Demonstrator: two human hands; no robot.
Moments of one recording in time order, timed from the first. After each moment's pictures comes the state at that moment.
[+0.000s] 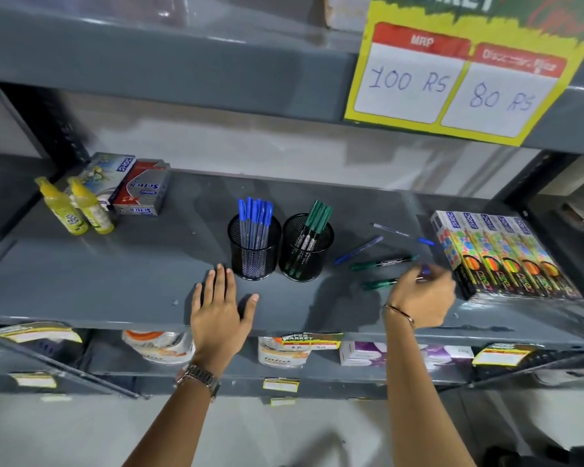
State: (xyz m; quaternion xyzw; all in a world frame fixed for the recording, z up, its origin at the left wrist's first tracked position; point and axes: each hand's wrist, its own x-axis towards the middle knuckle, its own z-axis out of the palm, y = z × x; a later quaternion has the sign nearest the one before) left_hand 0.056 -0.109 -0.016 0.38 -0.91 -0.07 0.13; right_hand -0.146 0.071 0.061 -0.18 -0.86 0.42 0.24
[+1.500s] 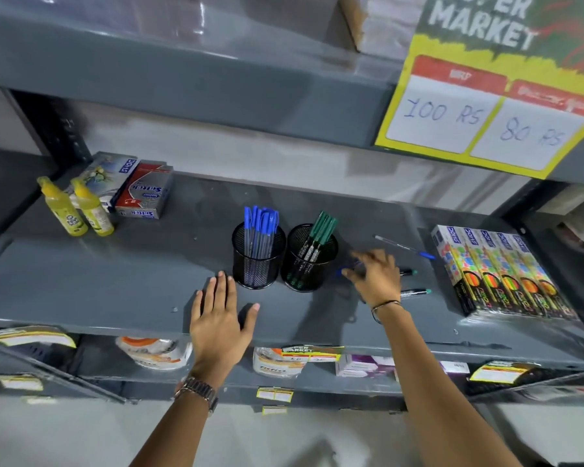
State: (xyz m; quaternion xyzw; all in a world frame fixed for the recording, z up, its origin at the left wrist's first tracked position) left_hand 0.056 -0.112 -0.019 0.38 -0.91 -0.07 0.12; right_hand -0.173 0.035 0.052 0.28 -0.94 0.17 -0.04
